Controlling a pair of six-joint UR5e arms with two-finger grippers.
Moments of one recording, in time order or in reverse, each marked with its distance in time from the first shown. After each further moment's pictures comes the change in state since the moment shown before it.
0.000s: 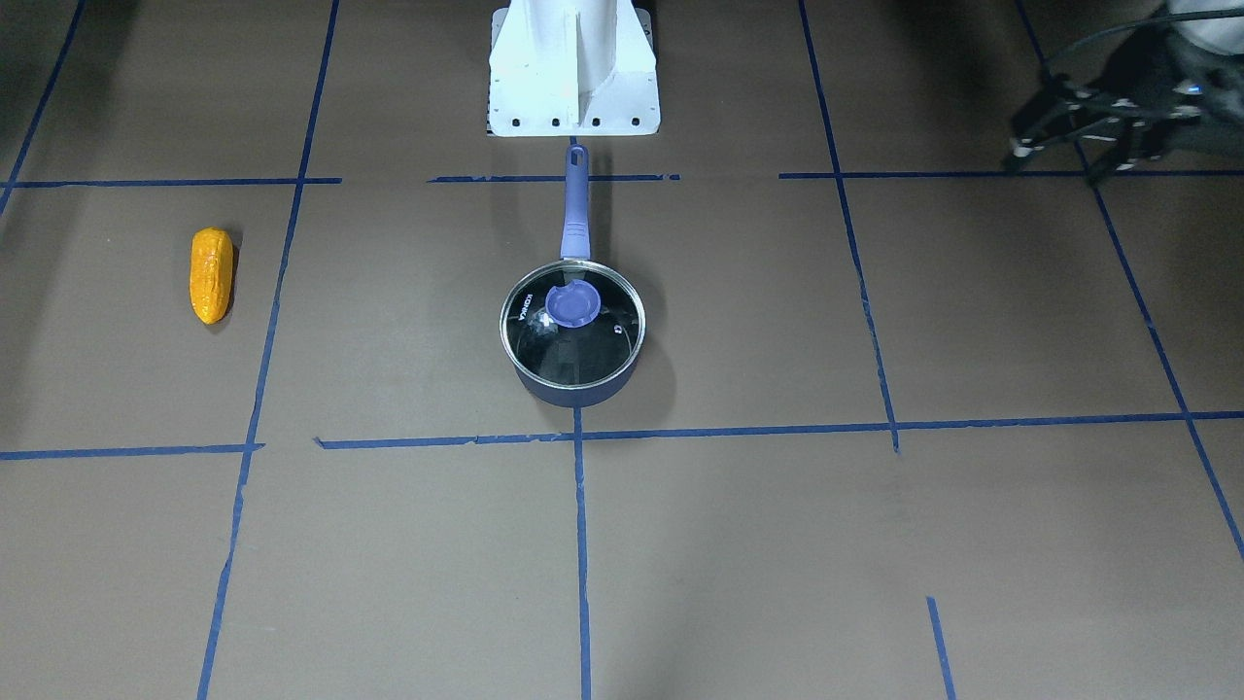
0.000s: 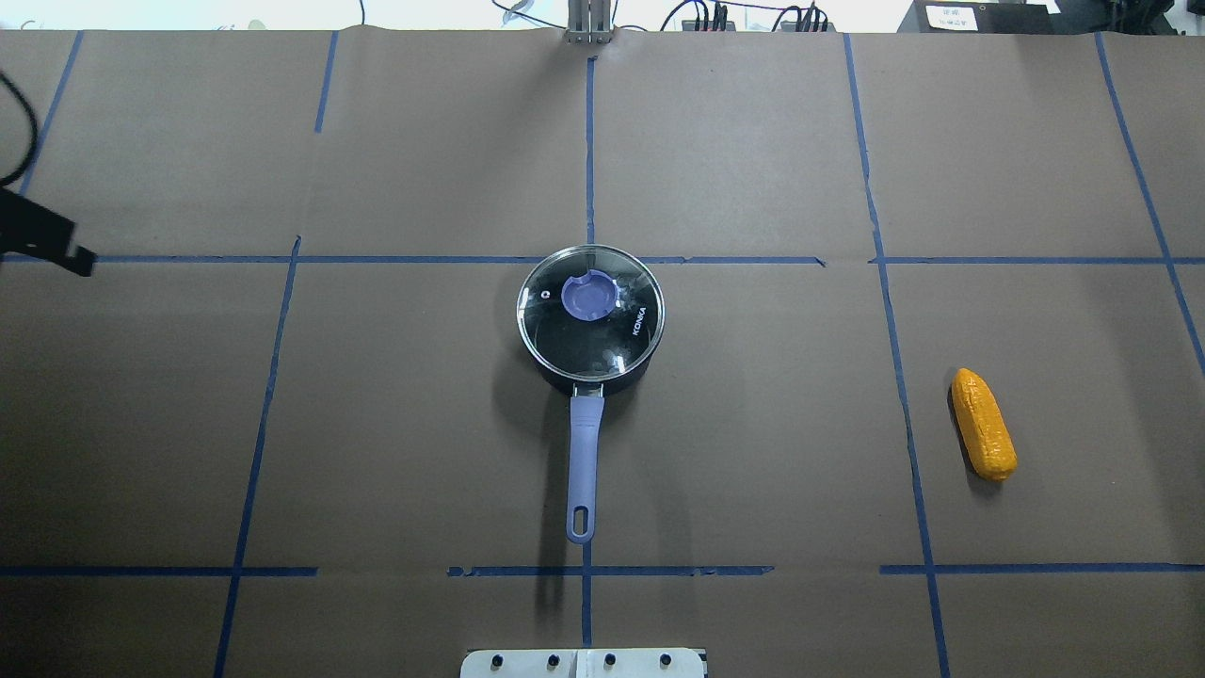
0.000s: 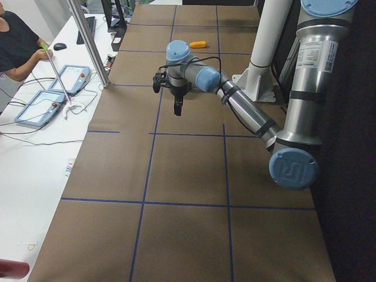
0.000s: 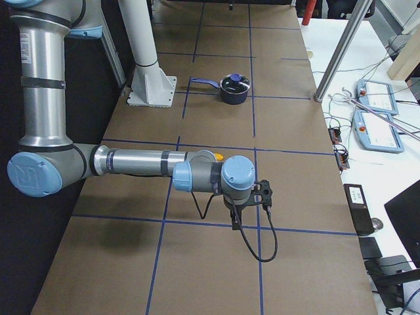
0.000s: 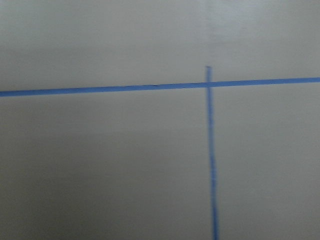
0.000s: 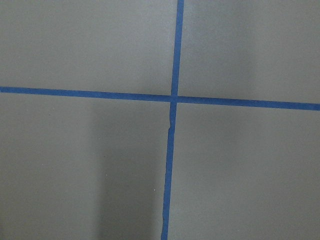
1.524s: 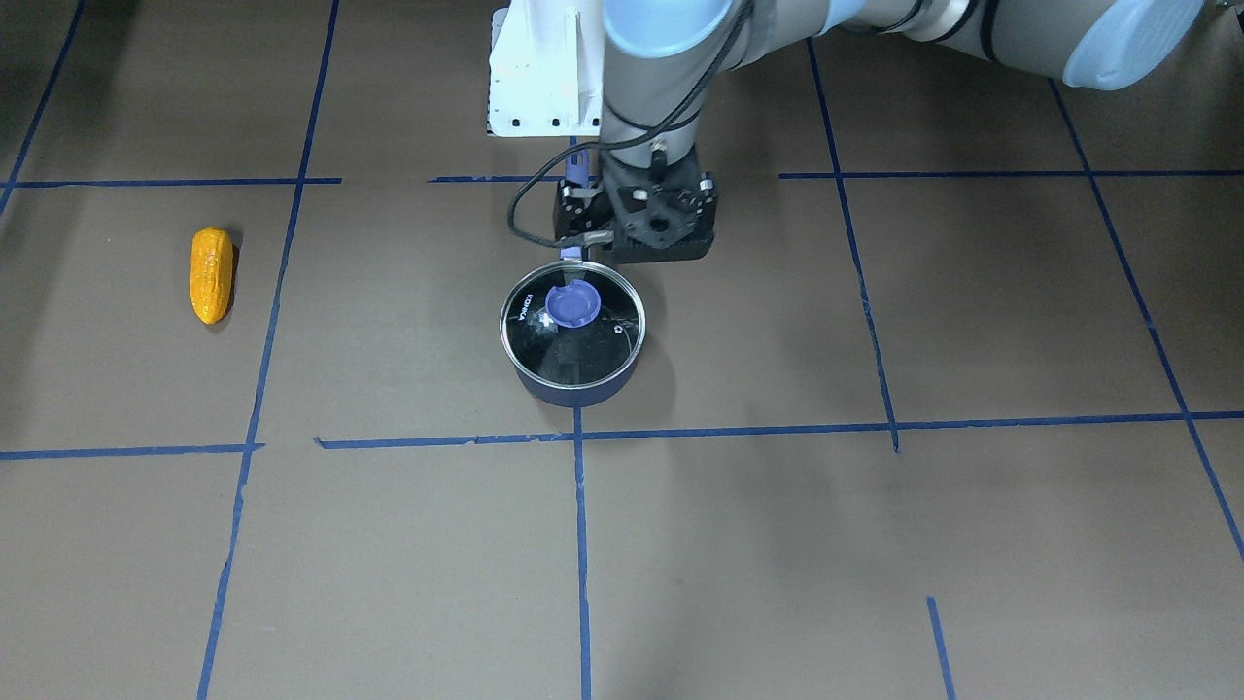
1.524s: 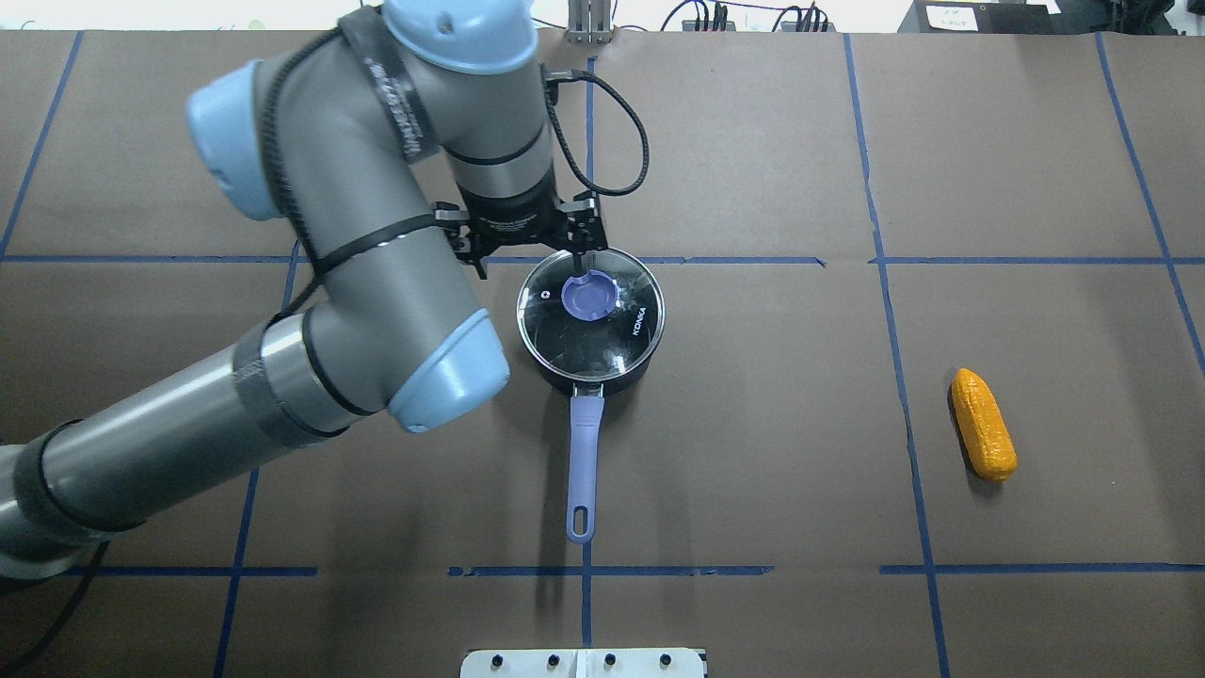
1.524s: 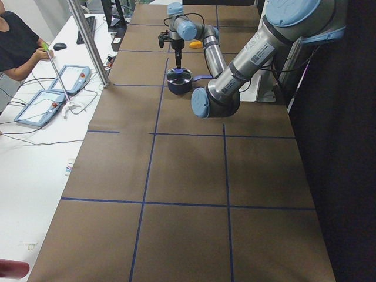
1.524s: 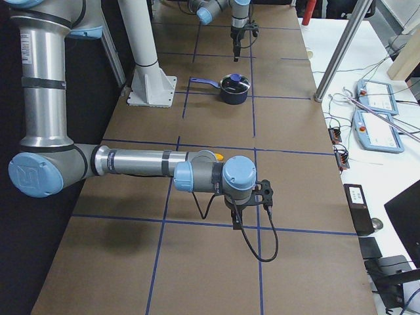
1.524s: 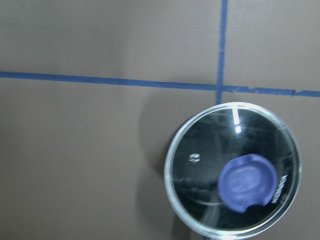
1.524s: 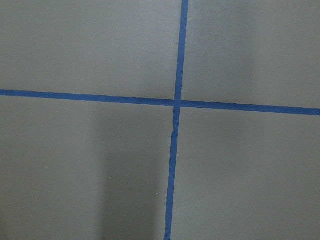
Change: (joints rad) left arm 0.444 -0.777 0.562 0.054 0.322 -0.504; right arm -0.002 0.003 -0.007 -0.001 0.003 0.000
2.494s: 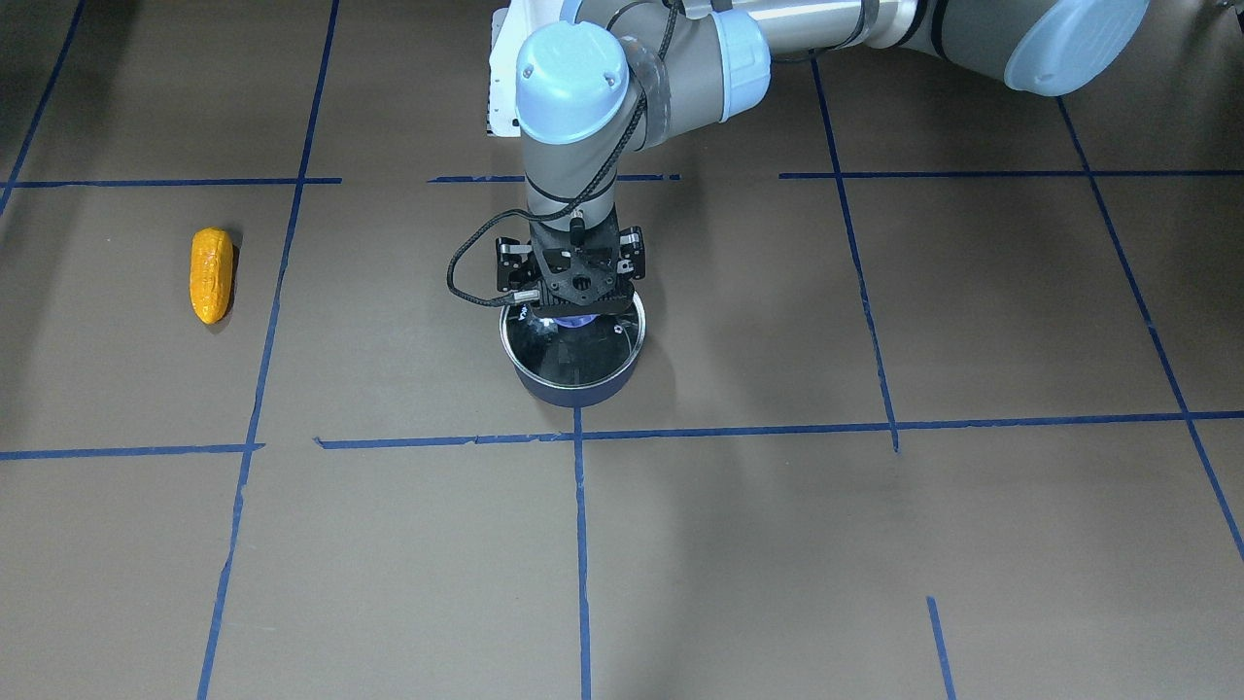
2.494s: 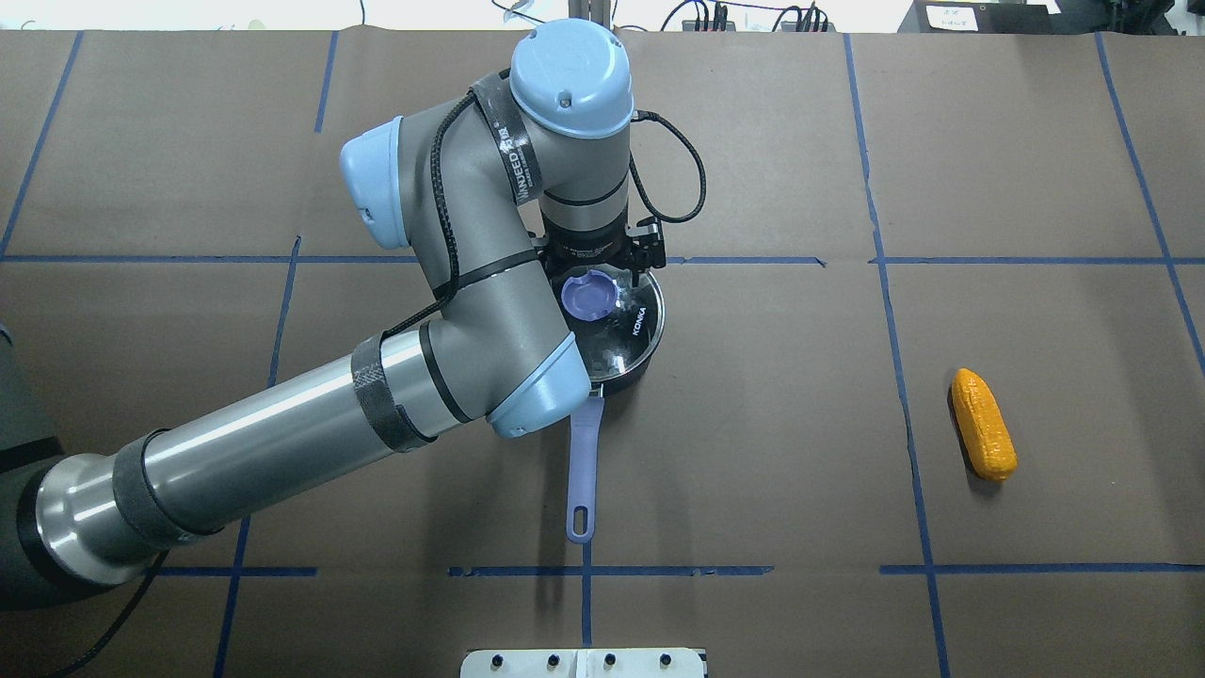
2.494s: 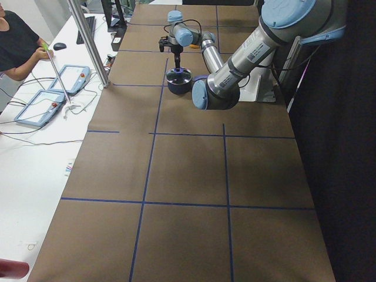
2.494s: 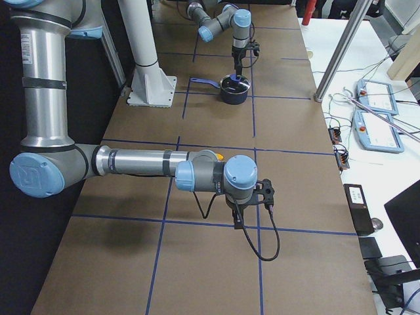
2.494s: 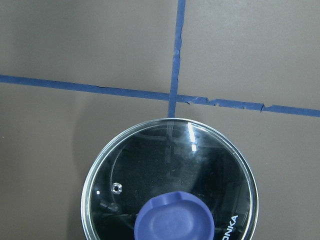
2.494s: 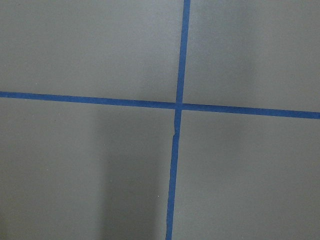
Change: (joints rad) left arm 0.058 -0.069 0.206 -0.158 0.048 -0.065; right arm -0.001 0.008 -0.002 0.000 0.000 0.000
